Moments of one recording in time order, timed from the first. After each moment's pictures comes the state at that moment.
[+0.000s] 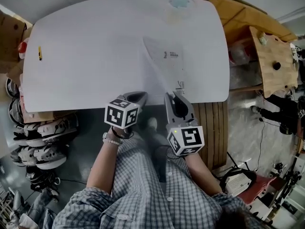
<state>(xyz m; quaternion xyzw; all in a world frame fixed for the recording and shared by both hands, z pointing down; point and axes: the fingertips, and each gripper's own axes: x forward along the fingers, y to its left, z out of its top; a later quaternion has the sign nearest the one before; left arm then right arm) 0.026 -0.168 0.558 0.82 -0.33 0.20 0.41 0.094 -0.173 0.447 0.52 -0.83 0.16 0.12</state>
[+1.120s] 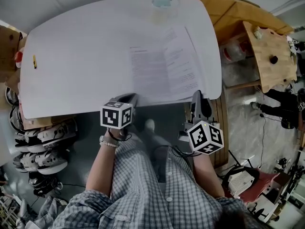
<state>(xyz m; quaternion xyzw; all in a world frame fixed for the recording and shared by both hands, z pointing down) 0.028 -0.170 0.571 0.79 -0.38 0.24 0.42 0.253 -0.174 0.427 0.69 -0.68 0.23 0.01</state>
